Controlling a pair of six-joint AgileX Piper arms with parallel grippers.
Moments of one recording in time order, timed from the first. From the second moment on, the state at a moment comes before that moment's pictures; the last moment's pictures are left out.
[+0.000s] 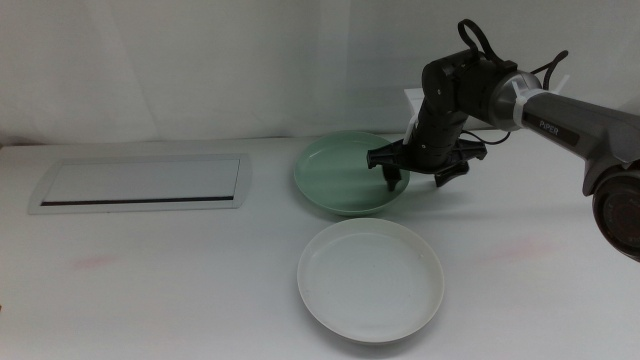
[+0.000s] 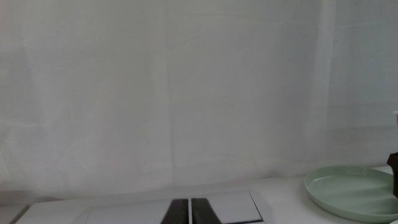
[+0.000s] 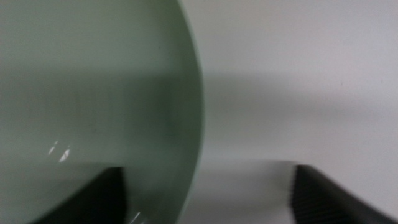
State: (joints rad) left arm -0.03 0.01 0.00 0.05 0.05 -0.02; right arm 0.47 2.41 -2.04 -0.07 1.03 0.31
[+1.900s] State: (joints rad) left arm -0.03 0.01 0.00 0.05 0.07 0.00; right arm 0.47 2.14 -2.13 -0.02 1.19 0.25
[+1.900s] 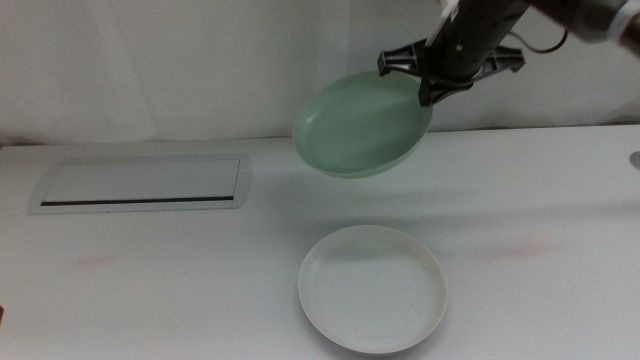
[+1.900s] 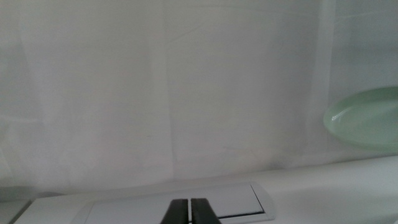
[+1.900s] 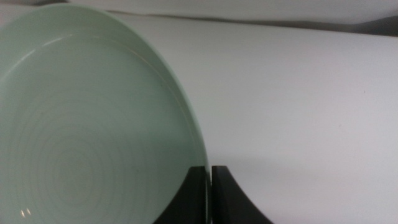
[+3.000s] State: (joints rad) left arm -0.03 0.01 0.00 0.05 0.07 0.00; right arm 0.58 1.63 -1.14 0.17 0.75 0.17
